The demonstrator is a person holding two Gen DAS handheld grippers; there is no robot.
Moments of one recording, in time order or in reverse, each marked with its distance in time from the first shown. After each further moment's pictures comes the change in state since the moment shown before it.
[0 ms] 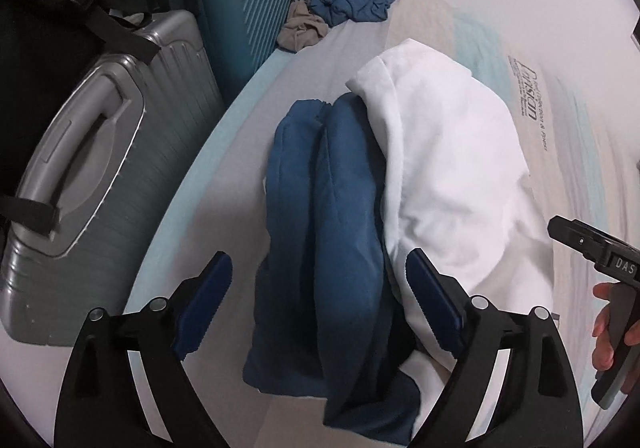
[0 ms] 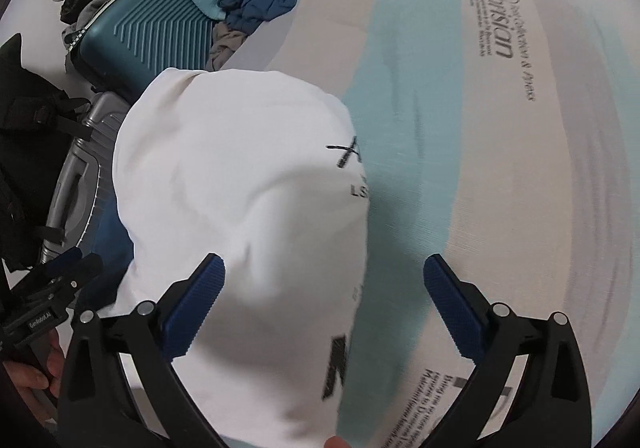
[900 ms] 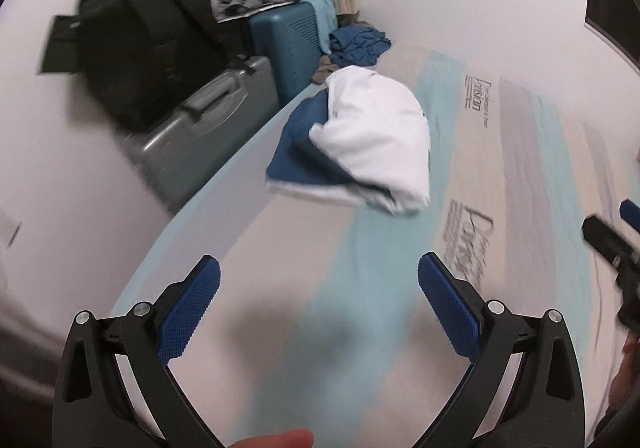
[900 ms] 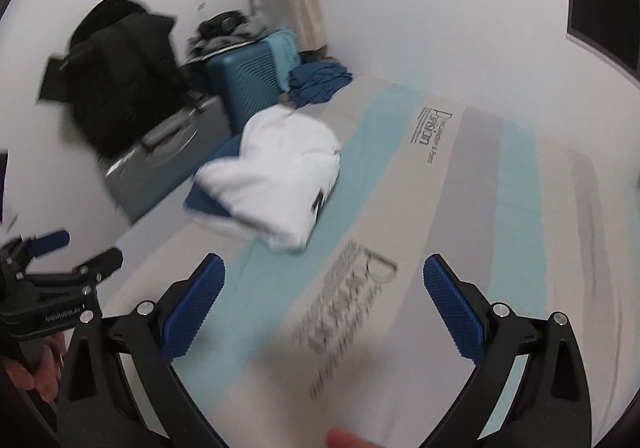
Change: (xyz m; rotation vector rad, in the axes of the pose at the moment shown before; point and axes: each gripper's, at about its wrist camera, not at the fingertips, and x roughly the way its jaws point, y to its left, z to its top) left arm -0.260 -0.144 -0.283 -0.094 -0.238 0.228; right arm -0.295 -0.008 -0.259 -0.306 -0.368 -0.068
